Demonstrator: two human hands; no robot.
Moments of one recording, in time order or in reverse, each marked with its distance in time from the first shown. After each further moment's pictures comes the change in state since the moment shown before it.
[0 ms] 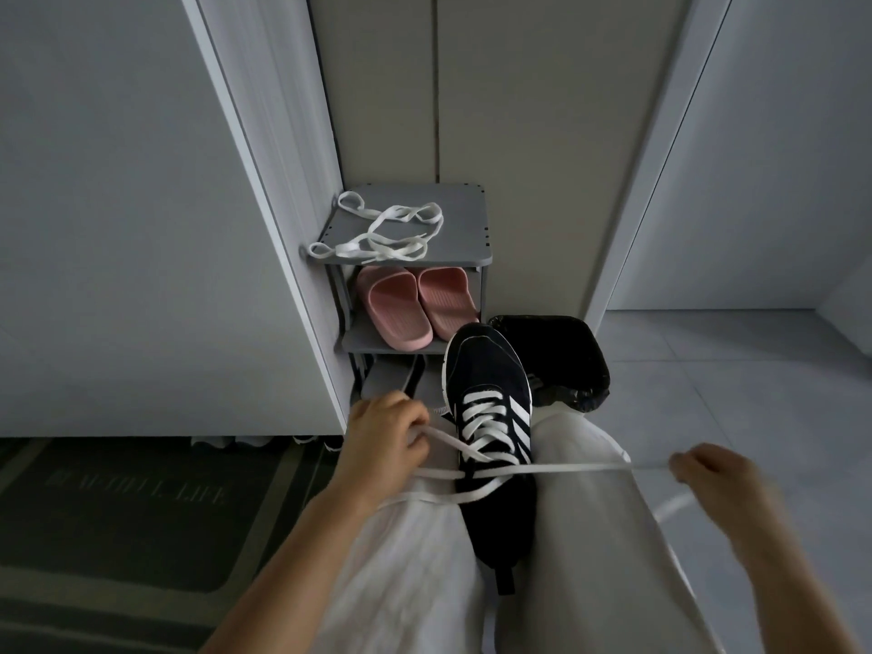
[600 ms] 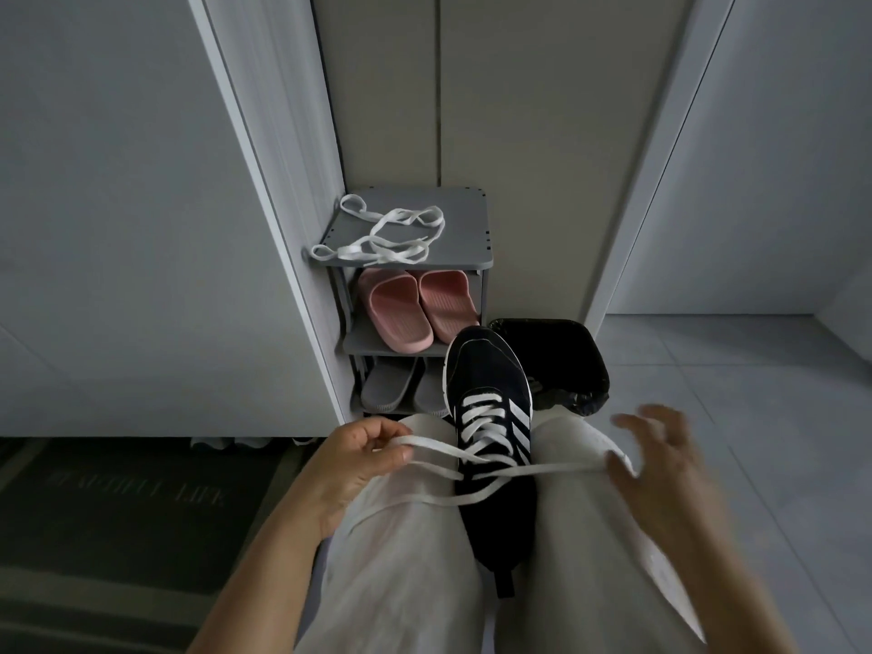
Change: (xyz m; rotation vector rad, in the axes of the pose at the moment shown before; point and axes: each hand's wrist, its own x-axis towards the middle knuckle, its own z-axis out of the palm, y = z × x) left_hand -0.025 -0.003 -0.031 -0.954 -0.195 -0.548; right_hand -0.021 -0.025 0.031 -0.297 0.131 -0.434
